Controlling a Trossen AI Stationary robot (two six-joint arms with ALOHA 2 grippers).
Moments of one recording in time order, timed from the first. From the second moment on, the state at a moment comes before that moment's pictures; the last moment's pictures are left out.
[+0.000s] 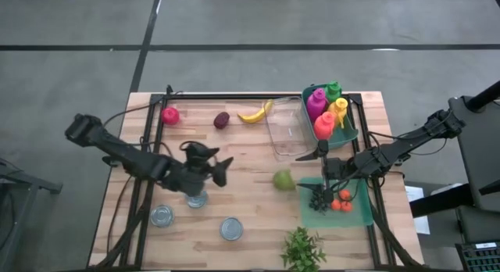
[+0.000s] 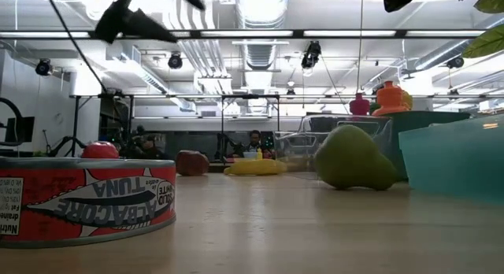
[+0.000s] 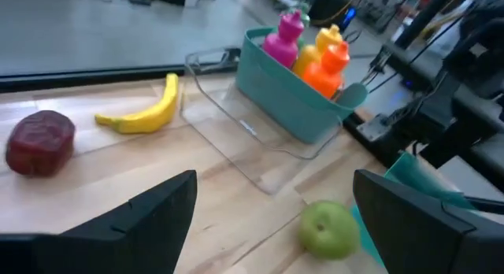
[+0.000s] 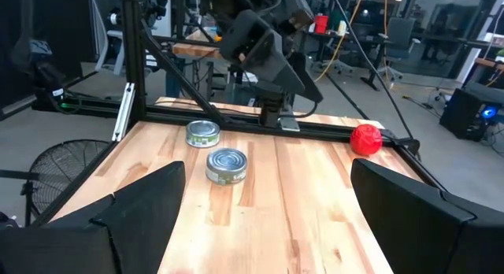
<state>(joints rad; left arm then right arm) -0.43 1.29 0.92 -0.34 -1.00 -1.06 0.45 0.90 0.57 0.21 0.44 -0.02</state>
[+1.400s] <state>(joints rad) -0.50 0.57 0.14 0.51 -0.62 0.03 0.45 0.90 0.57 0.21 0.44 -0.02</state>
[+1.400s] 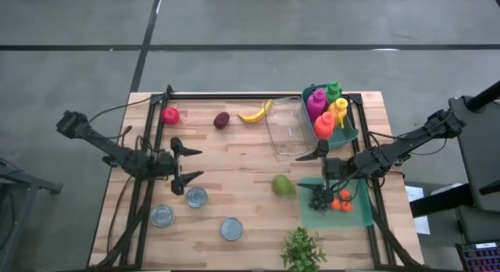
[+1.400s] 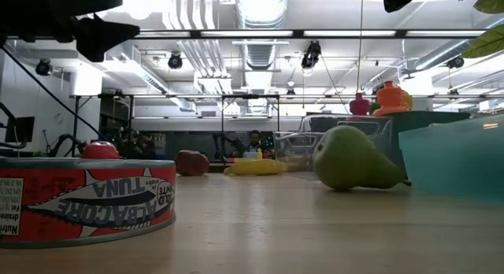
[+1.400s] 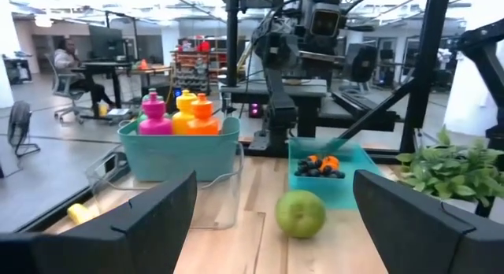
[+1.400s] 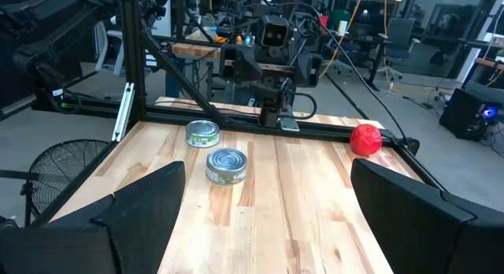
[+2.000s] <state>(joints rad) -0.50 0.50 0.07 0.53 -0.68 0.01 0.45 0.90 0.57 0.21 0.44 -0.02</state>
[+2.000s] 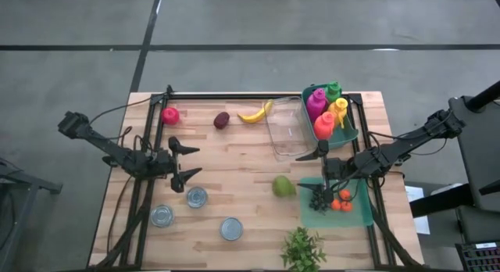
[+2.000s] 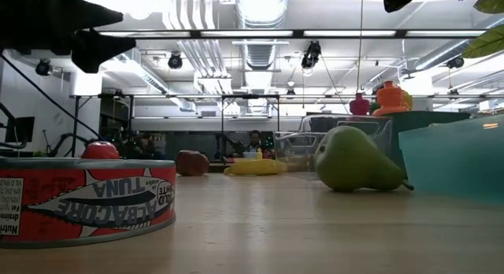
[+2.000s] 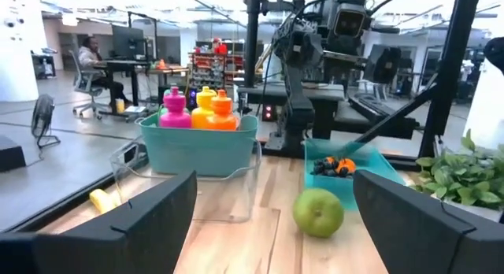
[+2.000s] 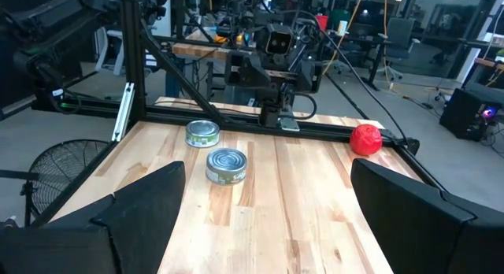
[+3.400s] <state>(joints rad) -0.50 0.48 0.00 0.34 -0.68 0.03 0.45 0.90 0.57 0.21 0.44 -0.02</state>
